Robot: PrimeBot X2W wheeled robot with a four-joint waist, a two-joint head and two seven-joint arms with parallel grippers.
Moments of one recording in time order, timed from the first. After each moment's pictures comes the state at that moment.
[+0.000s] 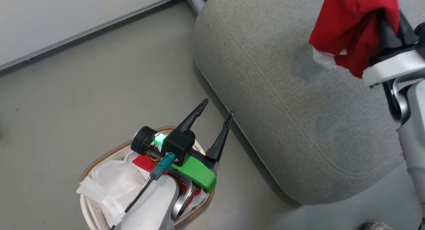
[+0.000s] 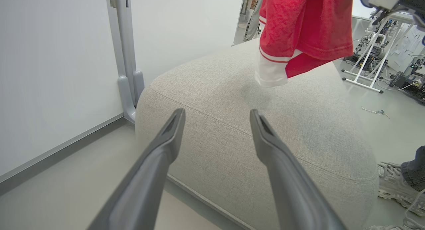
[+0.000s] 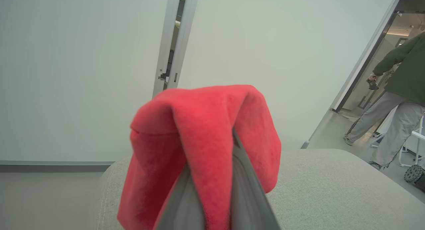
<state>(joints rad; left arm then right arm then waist) -0.40 0.05 -0.58 0.35 -0.24 -0.13 -0.26 -0.70 -0.30 0.07 0.38 0.16 0.13 -0.26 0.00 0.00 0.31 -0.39</state>
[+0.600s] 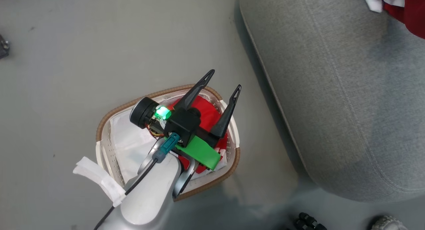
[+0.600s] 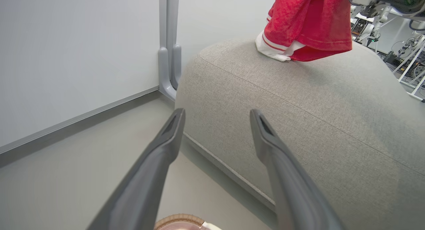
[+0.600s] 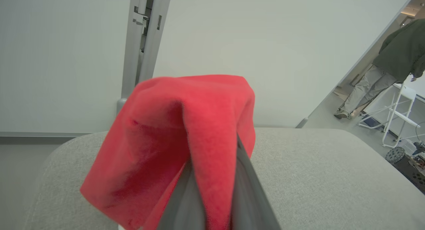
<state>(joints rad) -0.52 0.05 -0.60 0.32 -0.19 -0.13 -0.26 -0.98 -0.39 -0.13 0.67 0.03 0.13 -0.26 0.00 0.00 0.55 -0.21</state>
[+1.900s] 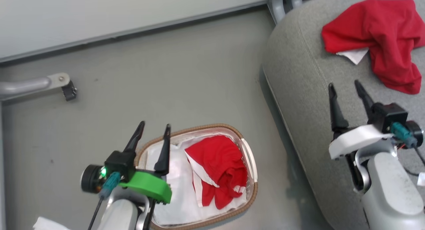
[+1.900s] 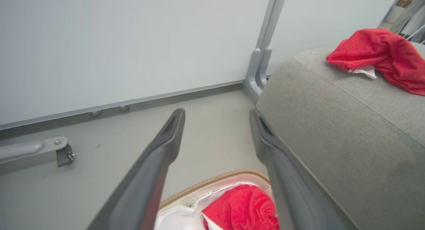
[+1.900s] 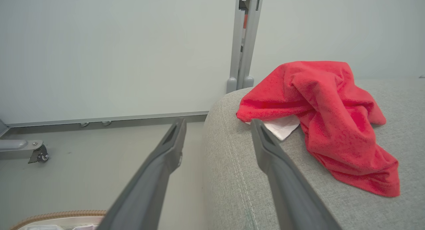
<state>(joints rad) -0.23 0.05 -0.27 0.35 -0.22 -0.09 -0.26 -0.40 -0.12 0.00 0.40 0.15 0.13 -0.26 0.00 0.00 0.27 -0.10</state>
